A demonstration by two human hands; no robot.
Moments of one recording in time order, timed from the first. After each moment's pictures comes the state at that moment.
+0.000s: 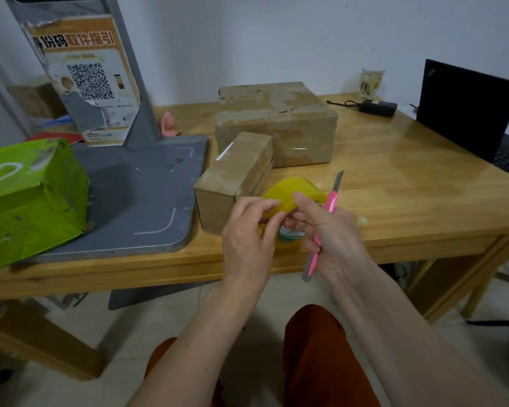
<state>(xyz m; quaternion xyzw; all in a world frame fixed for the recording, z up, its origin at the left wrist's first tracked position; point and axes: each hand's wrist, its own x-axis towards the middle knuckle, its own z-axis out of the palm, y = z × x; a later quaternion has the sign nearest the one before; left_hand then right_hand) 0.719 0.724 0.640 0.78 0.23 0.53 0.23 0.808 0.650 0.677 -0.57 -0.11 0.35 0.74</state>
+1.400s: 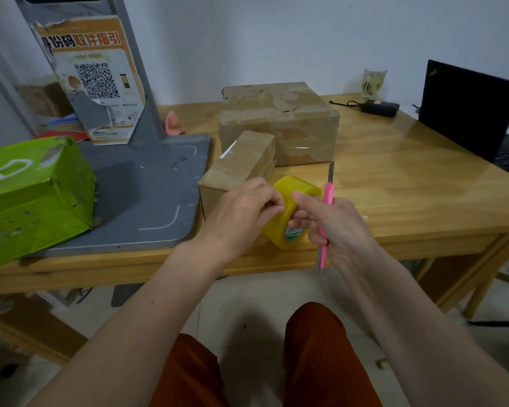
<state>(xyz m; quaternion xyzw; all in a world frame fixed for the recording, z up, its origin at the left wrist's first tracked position) 0.705 0.763 0.680 0.91 0.10 0.36 0.16 0.814 0.643 0.689 -0.63 -0.18 0.34 0.67</state>
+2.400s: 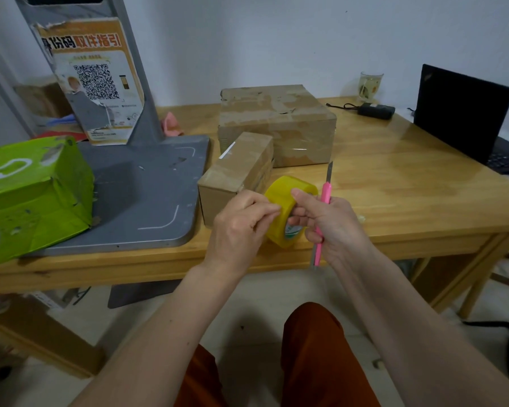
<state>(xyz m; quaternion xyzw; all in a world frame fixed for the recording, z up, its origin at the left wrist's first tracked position) 0.705 0.751 0.645 0.84 0.11 0.51 0.12 0.815 0.648 0.685 -0.63 -0.17 0.33 0.68</state>
